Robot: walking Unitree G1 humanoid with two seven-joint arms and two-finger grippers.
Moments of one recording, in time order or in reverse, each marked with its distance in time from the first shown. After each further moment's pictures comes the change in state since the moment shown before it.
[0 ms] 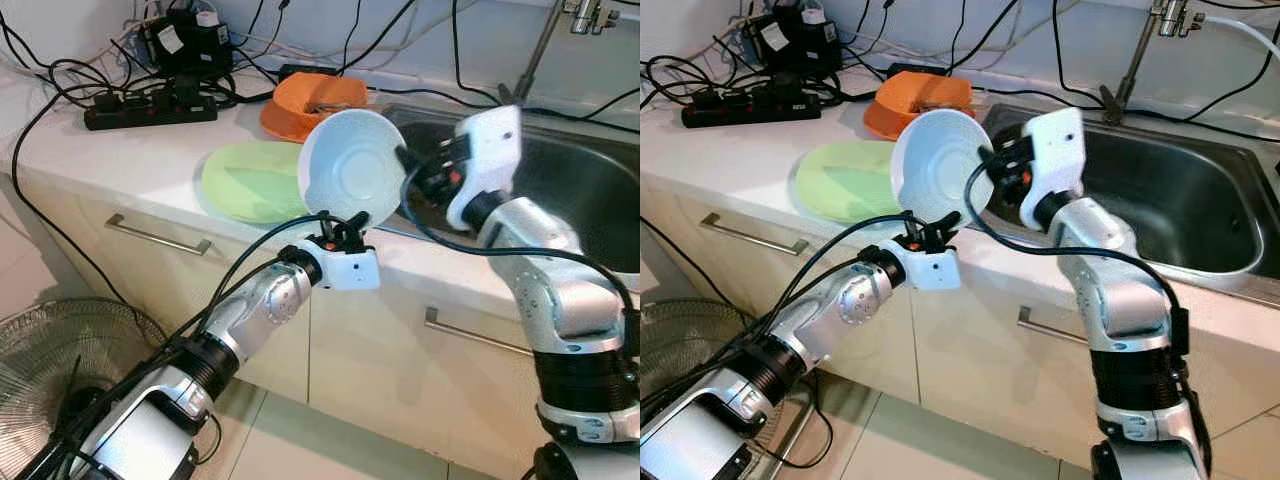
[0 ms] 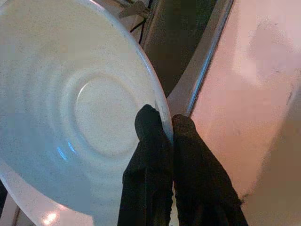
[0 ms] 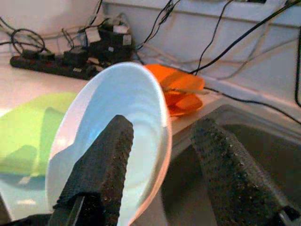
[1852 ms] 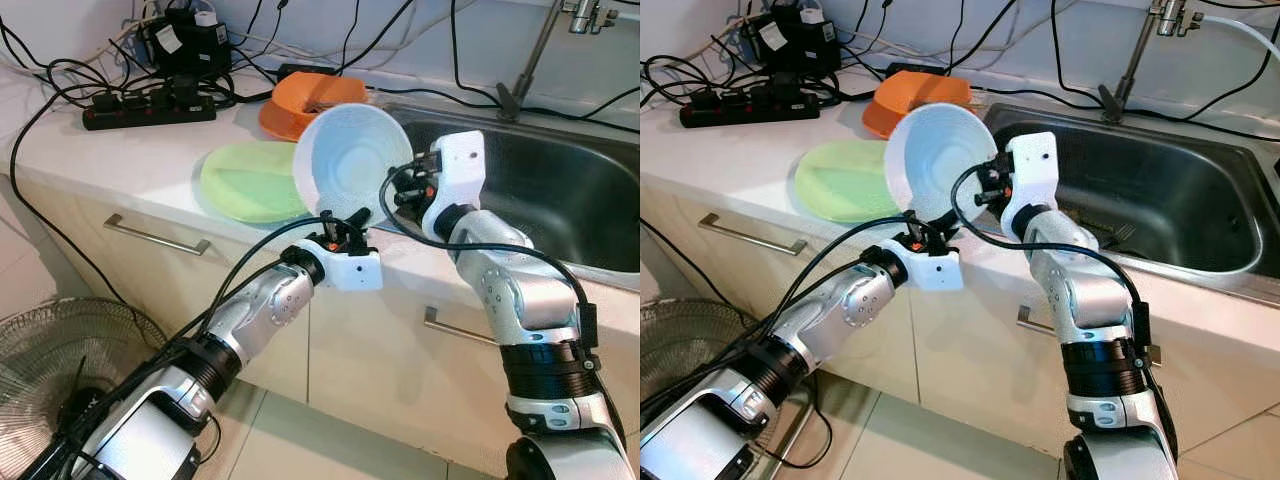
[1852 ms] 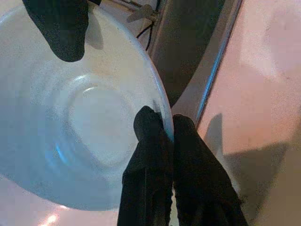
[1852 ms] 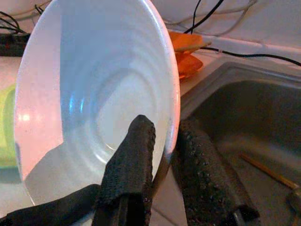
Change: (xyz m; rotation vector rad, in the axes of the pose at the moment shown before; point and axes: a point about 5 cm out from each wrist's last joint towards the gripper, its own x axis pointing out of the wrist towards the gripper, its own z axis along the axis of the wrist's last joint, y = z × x) left arm 0.001 0.001 0.003 0.067 -0.007 0.043; right arm 0.018 0.008 -0.028 0.118 0.113 -0.075
